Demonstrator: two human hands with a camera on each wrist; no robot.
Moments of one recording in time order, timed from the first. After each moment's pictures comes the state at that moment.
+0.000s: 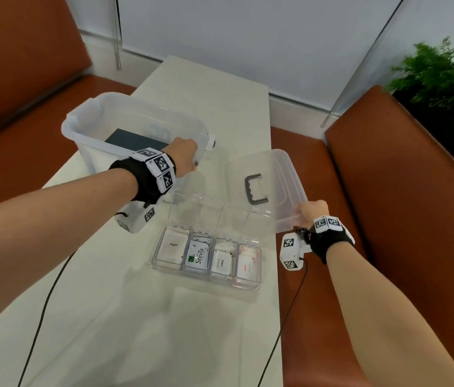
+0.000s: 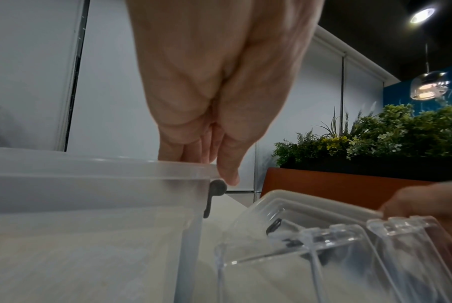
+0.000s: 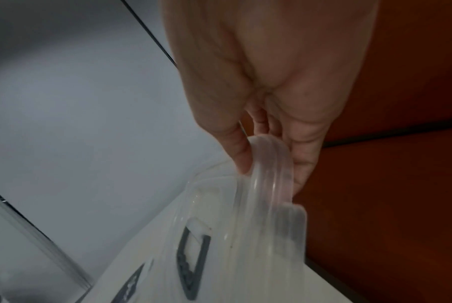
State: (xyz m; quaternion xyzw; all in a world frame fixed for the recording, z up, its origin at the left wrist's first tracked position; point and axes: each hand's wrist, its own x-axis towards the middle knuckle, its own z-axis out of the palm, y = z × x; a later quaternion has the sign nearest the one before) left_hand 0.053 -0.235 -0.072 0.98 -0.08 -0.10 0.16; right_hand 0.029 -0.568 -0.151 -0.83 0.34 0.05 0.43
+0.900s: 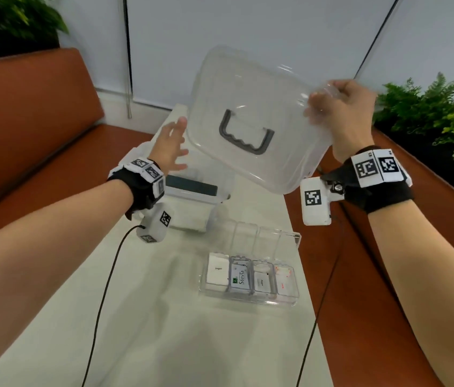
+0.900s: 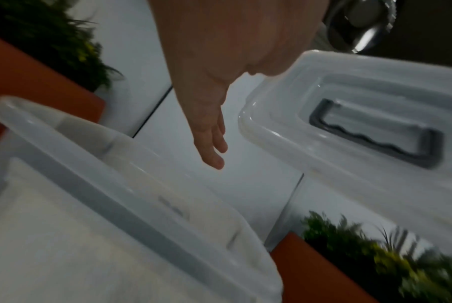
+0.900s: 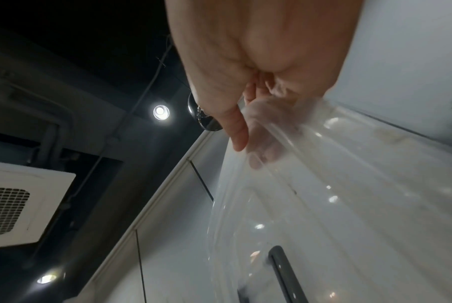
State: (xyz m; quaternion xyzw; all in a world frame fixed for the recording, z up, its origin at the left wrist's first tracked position) left_hand 0.055 -0.123 -0.024 0.66 0.03 0.00 0.75; right_hand -0.013 -0.392 0.106 -0.74 -0.02 -0.31 0.59
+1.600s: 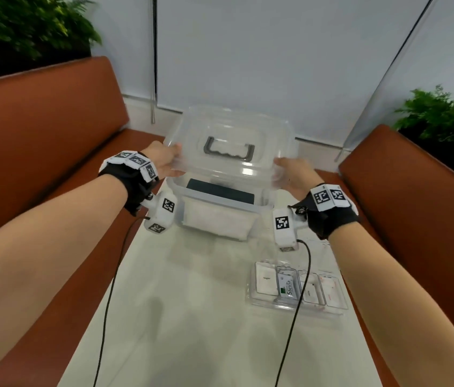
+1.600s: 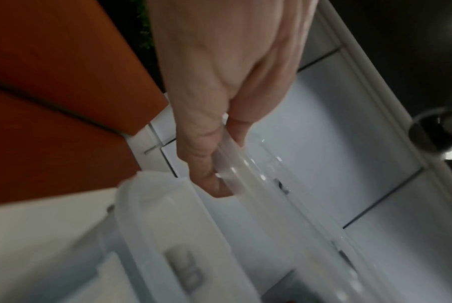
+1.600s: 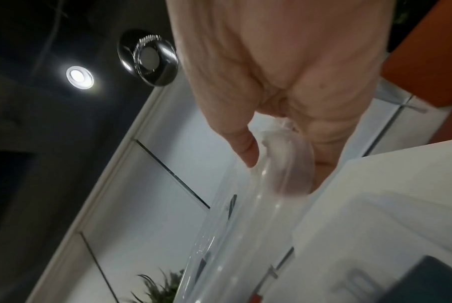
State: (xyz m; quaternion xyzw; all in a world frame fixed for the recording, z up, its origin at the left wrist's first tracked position) left_hand 0.077 0.000 -0.029 0.63 0.14 -0.06 0.76; right_hand 0.036 -0.279 0.001 -0.75 0.14 -0.01 0.64
